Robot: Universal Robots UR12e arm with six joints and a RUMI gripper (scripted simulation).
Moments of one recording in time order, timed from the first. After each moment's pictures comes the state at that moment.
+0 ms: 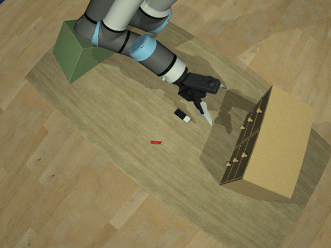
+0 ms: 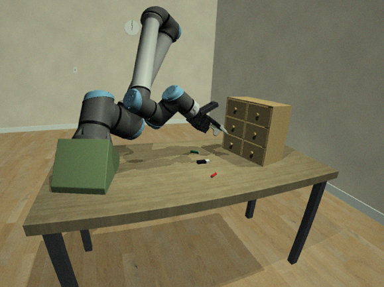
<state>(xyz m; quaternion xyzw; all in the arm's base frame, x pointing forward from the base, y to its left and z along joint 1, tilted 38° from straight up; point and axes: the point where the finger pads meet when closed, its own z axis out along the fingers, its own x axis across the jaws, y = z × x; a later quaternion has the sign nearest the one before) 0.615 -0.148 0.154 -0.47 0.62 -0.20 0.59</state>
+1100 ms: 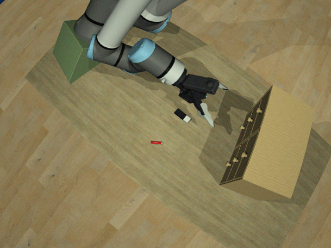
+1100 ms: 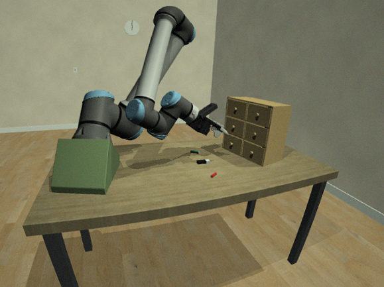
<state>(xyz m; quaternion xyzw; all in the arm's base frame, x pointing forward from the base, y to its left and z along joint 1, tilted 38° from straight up) 0.622 -0.146 0.151 -0.45 0.62 -0.22 0.61</state>
